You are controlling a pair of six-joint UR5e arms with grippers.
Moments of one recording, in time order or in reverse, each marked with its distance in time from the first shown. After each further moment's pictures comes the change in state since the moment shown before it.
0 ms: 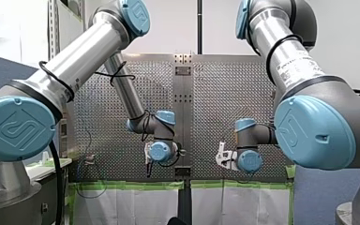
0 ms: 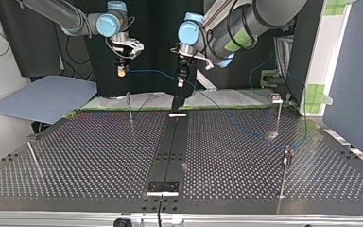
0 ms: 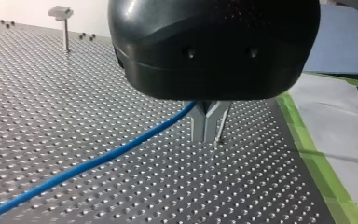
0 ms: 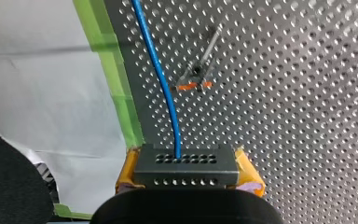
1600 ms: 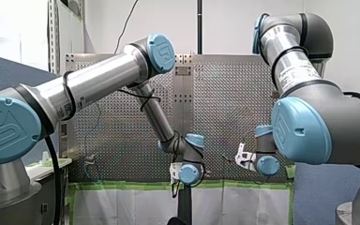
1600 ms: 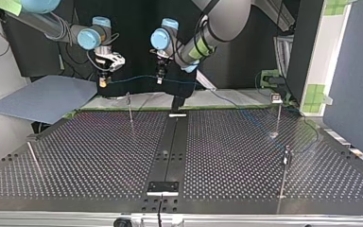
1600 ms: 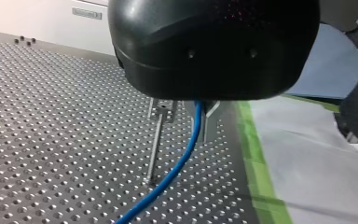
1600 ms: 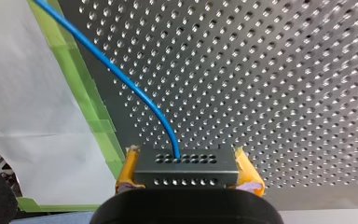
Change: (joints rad) left arm -0.142 -0.318 0.398 -0.139 -0.099 -0.055; right arm -0.207 0.102 -0.109 -0.060 -0.140 0.015
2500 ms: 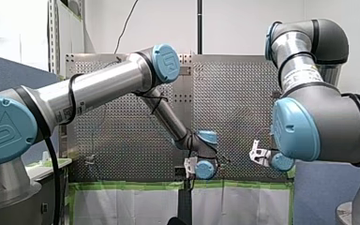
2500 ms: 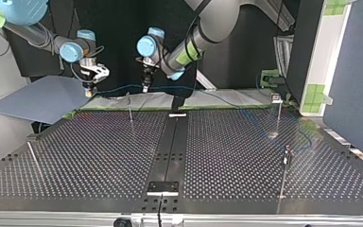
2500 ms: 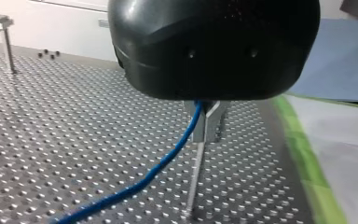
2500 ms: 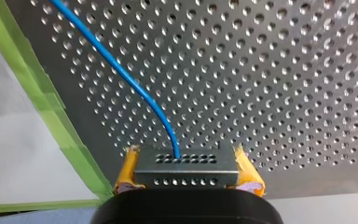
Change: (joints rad) left arm -0.035 -0.078 0.247 -0.059 -0.012 0.000; right arm -0.144 0.041 -0.147 0.080 -0.125 -0.003
